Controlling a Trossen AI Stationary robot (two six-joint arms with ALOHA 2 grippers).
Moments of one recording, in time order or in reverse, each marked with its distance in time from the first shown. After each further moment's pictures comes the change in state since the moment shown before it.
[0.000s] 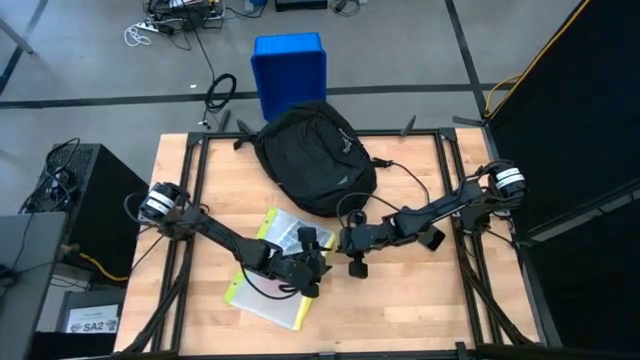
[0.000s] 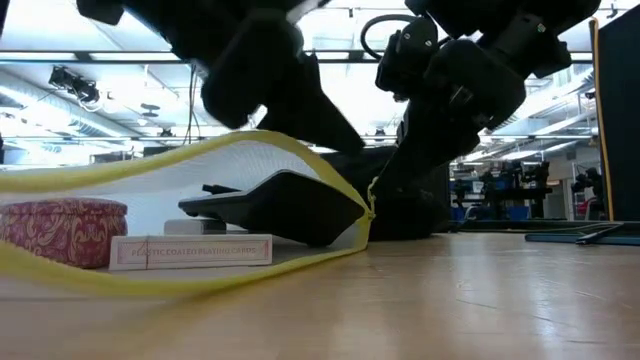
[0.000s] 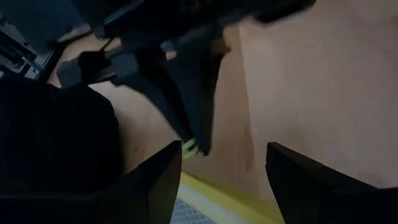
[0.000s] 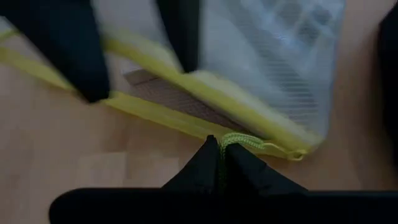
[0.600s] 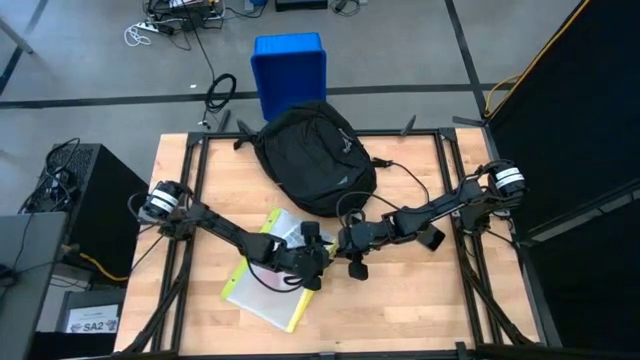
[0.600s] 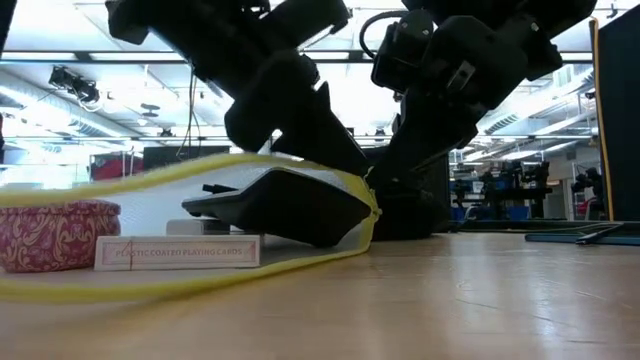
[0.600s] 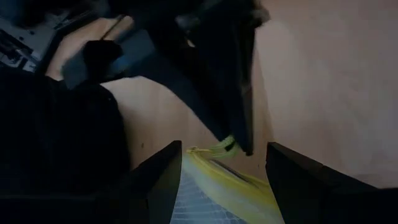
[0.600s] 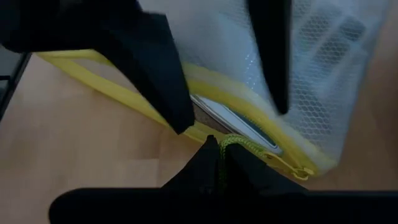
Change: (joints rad) left arm 0.056 0.019 0.000 0.005 0.055 0.038; right arm -0.014 0.000 0.001 0.047 -0.110 0.024
